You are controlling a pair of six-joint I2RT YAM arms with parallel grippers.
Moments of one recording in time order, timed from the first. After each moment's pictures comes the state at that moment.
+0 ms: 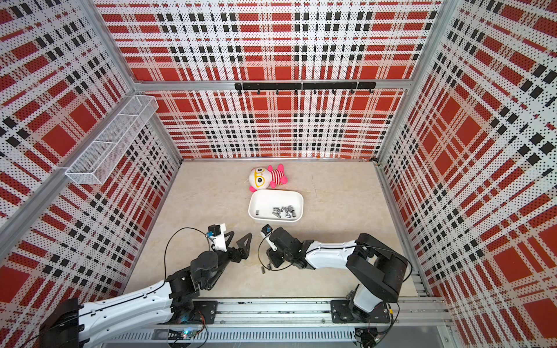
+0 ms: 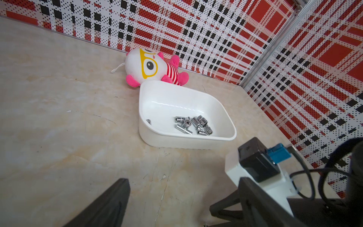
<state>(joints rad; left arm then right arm) -0.99 0.73 0.17 0.31 -0.56 -0.57 1.01 1.59 0.71 0.05 0.00 0.23</state>
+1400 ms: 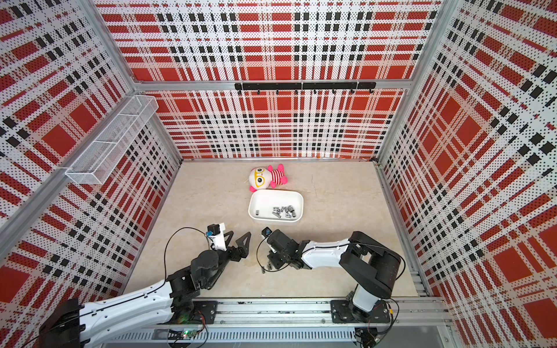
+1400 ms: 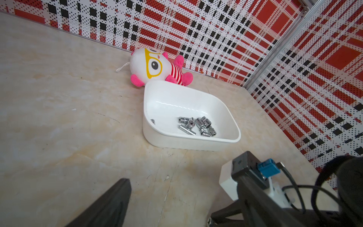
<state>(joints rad) -0.98 0.74 0.17 0.31 -0.57 -0.58 1.02 1.63 0.73 -0.02 0.08 0.22</state>
